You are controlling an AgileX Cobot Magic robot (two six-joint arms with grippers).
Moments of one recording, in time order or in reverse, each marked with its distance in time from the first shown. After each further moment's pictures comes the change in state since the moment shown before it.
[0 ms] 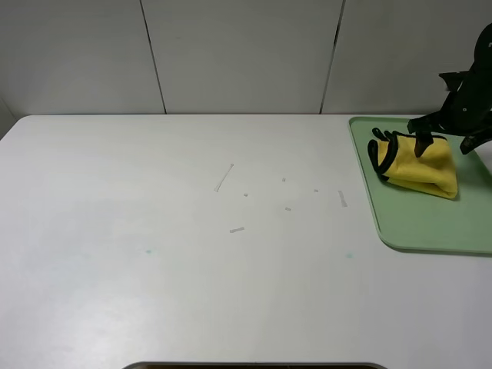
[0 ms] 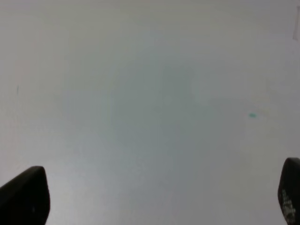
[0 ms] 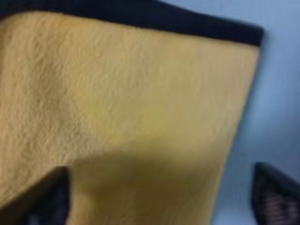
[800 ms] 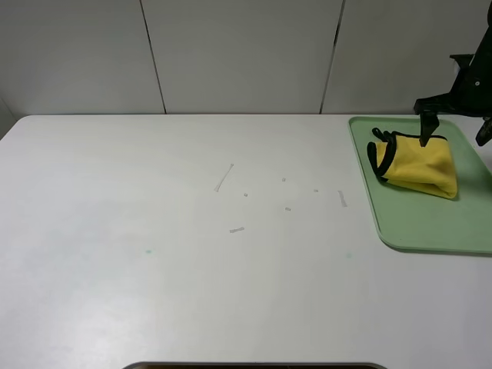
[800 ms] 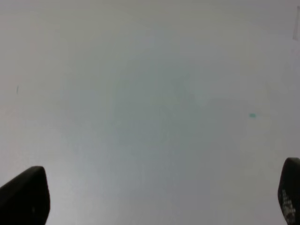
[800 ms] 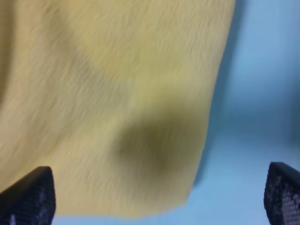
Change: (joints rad) left arm 0.000 0.000 0.000 0.000 0.000 0.000; right arm 0.039 -0.092 -0.084 0.037 0.290 0.045
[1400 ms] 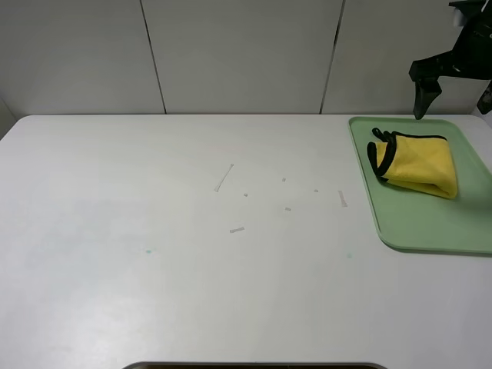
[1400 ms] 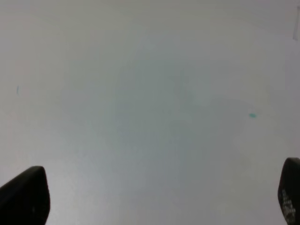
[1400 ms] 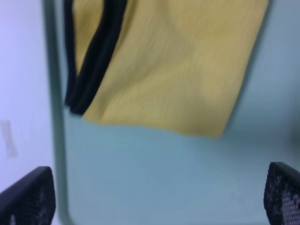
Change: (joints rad) left arm 0.000 0.000 0.000 0.000 0.000 0.000; right arm 0.144 -0.285 0.129 0.005 0.080 0.000
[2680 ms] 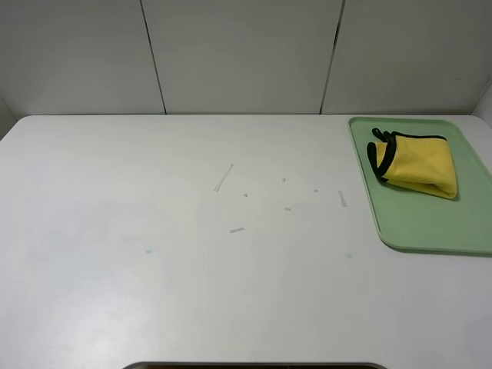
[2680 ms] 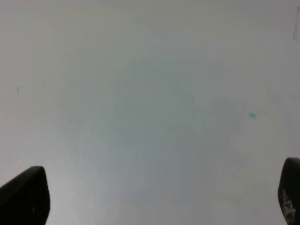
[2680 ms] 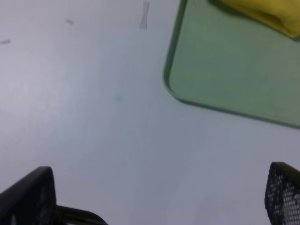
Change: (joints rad) left arm 0.000 0.000 0.000 0.000 0.001 0.000; right arm 0.250 -1.152 0.733 0.101 0.008 0.049
